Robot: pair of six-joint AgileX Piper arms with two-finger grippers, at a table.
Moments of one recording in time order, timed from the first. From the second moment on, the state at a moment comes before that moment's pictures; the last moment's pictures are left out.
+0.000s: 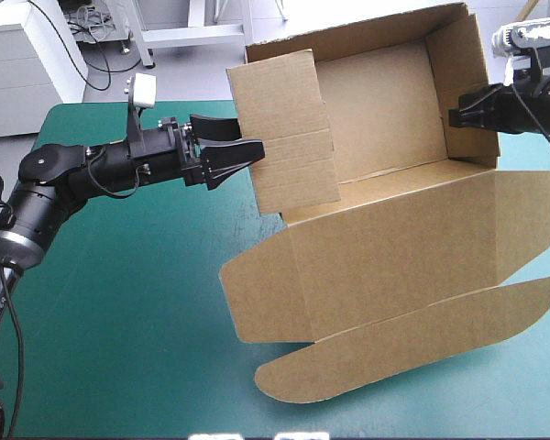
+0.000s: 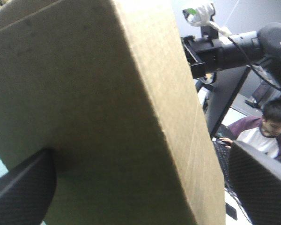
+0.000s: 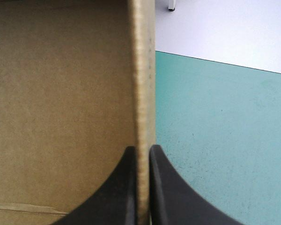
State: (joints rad) left arm -0.18 1.42 -1.33 -1.58 1.07 1.06; right arm -0.15 1.44 -1.80 0.52 1.11 -0.47
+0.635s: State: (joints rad) left arm -0.55 1.46 -1.68 -0.41 0.61 0.15; right arm 0.02 1.44 -1.80 0.32 0.86 -0.31
